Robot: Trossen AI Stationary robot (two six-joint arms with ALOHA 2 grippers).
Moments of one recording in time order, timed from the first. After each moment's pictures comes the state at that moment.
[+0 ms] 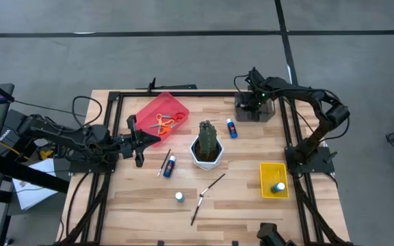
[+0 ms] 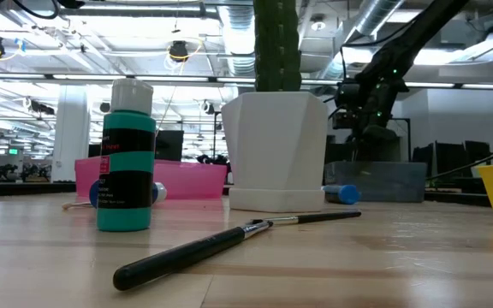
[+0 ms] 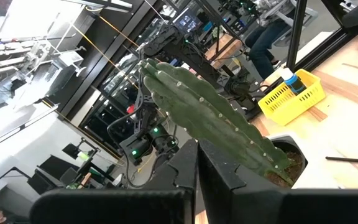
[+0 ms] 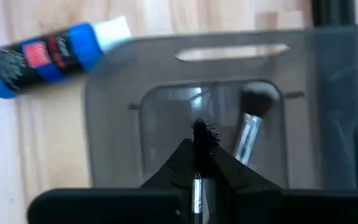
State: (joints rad) left arm -0.24 0.67 0.49 0.24 -0.36 0.83; right arm -0.89 1.64 1.03 -0.66 -0.20 -0.79
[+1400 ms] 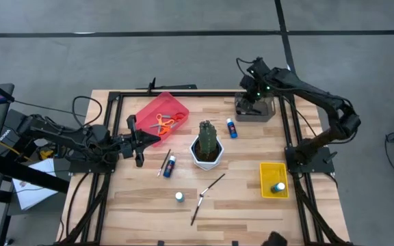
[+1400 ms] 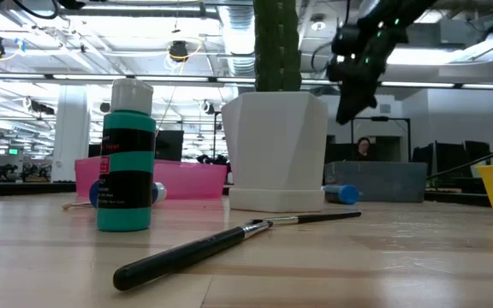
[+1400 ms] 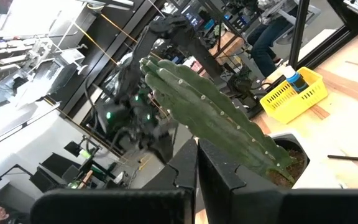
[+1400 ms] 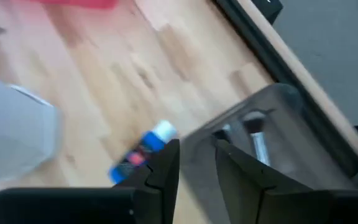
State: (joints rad) left arm -0.24 0.67 0.49 0.24 -0.38 0.83; right arm -0.76 1.46 1.25 -0.86 -0.18 -0.13
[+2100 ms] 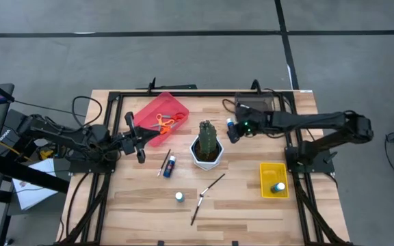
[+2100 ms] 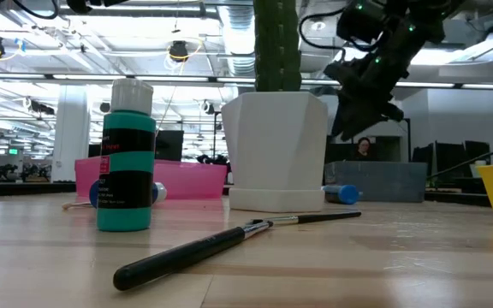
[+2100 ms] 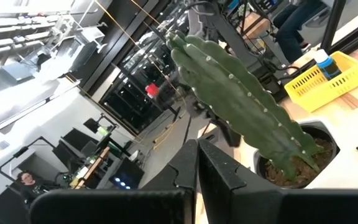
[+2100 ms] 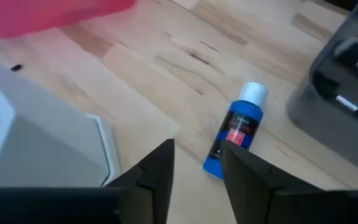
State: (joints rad) left arm -0.24 0.67 0.49 0.25 -0.49 0.82; right arm -0.21 1.30 0.82 -0.46 0.26 0.64
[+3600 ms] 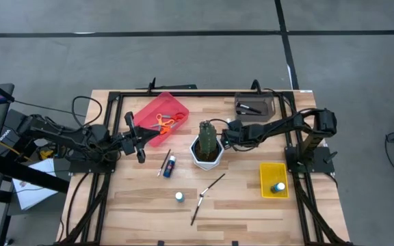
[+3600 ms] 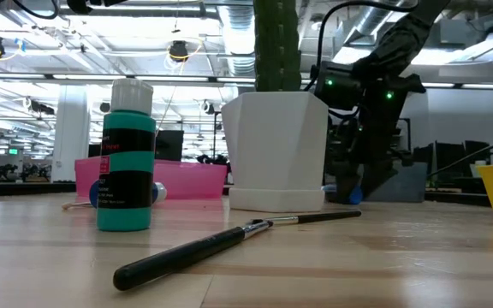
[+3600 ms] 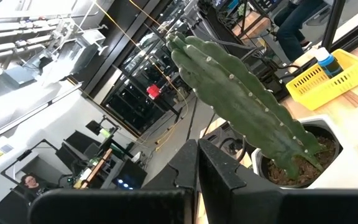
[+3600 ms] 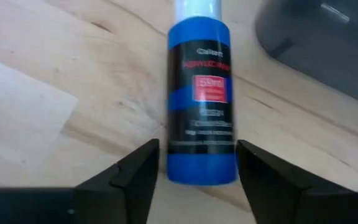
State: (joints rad) left arm -0.24 0.67 0.49 0.25 -0.49 0.83; right arm -0.14 1.72 0.82 -0.44 0.52 0.94
